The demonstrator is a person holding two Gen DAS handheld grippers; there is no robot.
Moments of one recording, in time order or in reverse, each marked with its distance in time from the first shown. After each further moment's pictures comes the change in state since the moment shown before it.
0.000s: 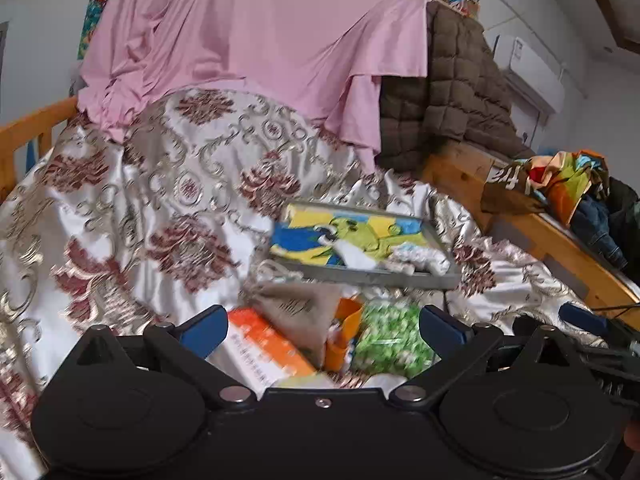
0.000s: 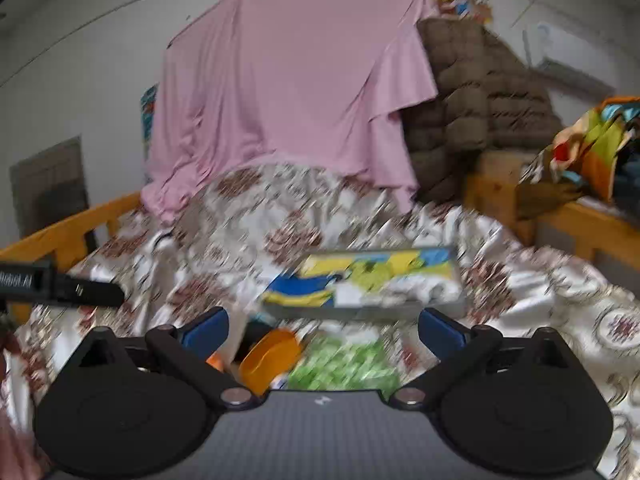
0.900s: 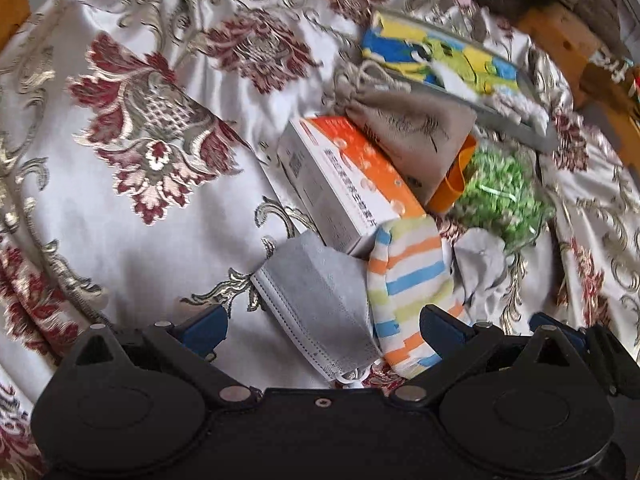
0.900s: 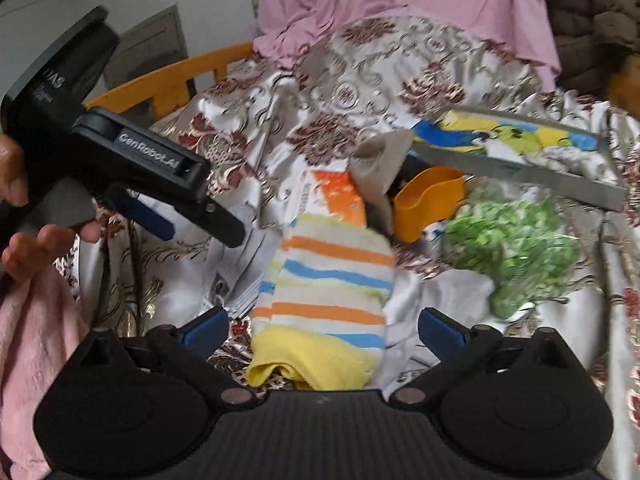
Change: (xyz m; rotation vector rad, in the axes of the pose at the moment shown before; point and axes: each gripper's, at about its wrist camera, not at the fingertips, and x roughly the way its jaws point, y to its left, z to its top) left arm 0.081 0.072 -0.030 -0.145 0.602 0.107; right arm 0.064 0.078 -0.064 -0.149 0.396 0.317
